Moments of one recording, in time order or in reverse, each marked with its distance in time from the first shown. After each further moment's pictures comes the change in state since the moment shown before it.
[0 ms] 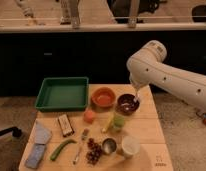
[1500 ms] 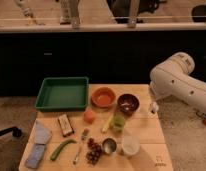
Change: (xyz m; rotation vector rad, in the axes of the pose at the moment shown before) arm -0.085 0.040 0.013 0.010 -0.049 0.033
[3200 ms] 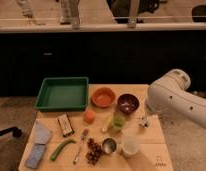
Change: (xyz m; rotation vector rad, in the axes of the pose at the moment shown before) arm -0.041 -0.058 0.015 0.096 -0.040 -0.116
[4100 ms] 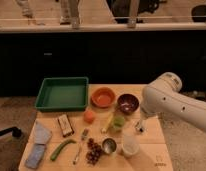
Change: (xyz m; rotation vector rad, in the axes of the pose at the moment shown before) arm -0.009 -0.013 0.029 0.042 -0.054 -0.020
